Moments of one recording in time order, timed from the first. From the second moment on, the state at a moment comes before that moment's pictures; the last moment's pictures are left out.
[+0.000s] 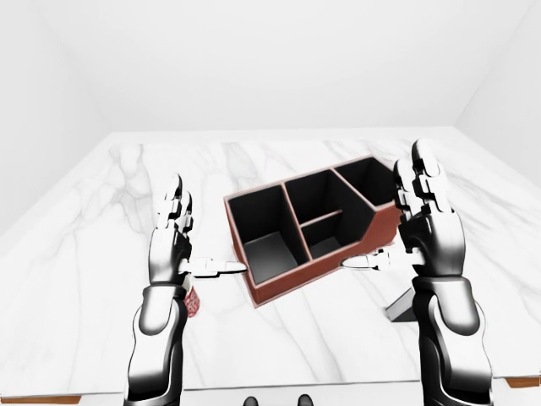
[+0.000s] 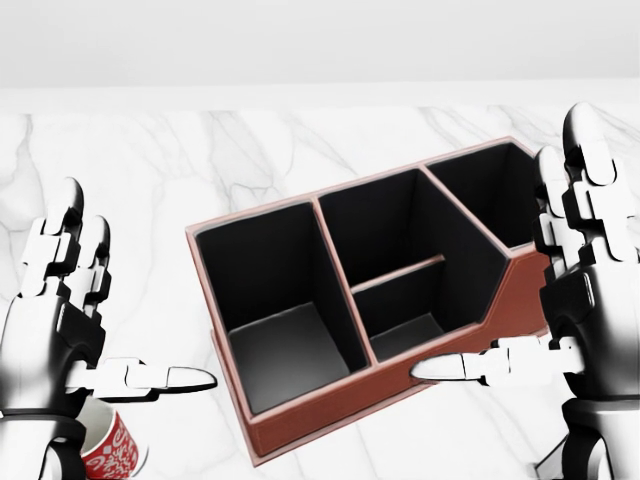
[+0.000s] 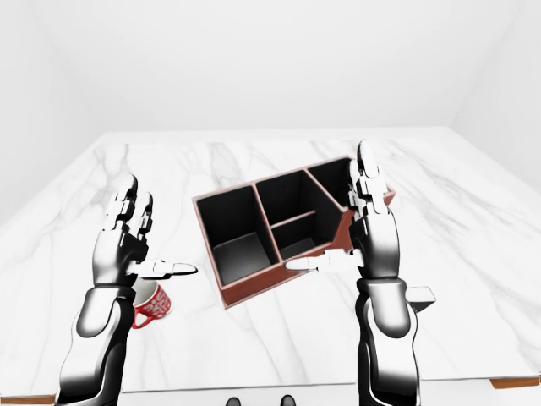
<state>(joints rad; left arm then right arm) 0.01 0.04 0.10 -0.38 -0.03 0.09 -0.08 0.00 -0.06 -0.16 -0.59 0.00 0.09 0.15</state>
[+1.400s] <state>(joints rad) 0.01 0.04 0.10 -0.36 -0.03 0.09 -0.08 -0.04 -0.13 -0.24 -0.68 -0.23 0.09 0.31</state>
